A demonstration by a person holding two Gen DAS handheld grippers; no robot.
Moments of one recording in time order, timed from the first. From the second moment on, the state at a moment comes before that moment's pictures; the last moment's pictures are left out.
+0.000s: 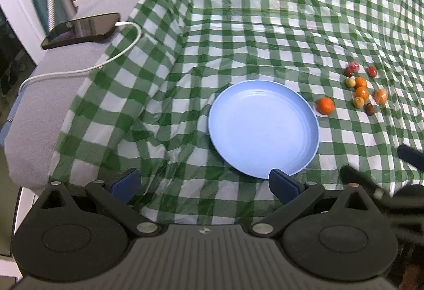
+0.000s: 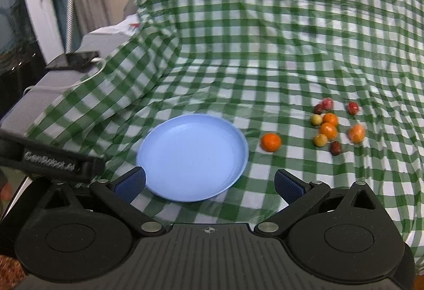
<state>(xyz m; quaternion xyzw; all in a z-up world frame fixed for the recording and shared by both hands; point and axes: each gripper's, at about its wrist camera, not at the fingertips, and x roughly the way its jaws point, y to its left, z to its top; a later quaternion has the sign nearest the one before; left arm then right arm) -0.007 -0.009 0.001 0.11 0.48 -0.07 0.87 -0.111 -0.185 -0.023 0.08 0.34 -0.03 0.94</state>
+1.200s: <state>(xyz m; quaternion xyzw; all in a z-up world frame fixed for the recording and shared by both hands) 0.117 -0.267 -0.142 0.30 0.49 -0.33 0.75 0.029 -0.438 -0.172 0.08 0.37 -0.17 0.91</state>
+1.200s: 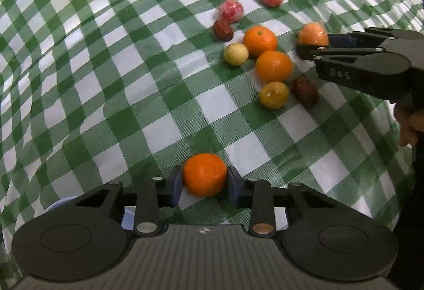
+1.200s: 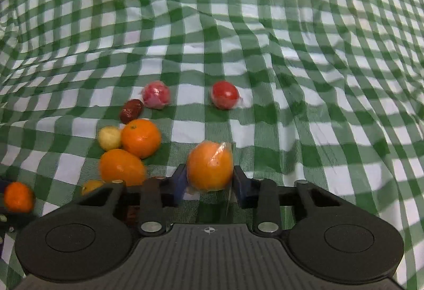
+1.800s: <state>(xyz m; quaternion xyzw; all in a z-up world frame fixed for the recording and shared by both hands) 0.050 -0.162 -0.010 0.18 0.45 -0.26 0.83 -0.071 -0.391 -0.063 0.09 0.28 -0.18 0.94</state>
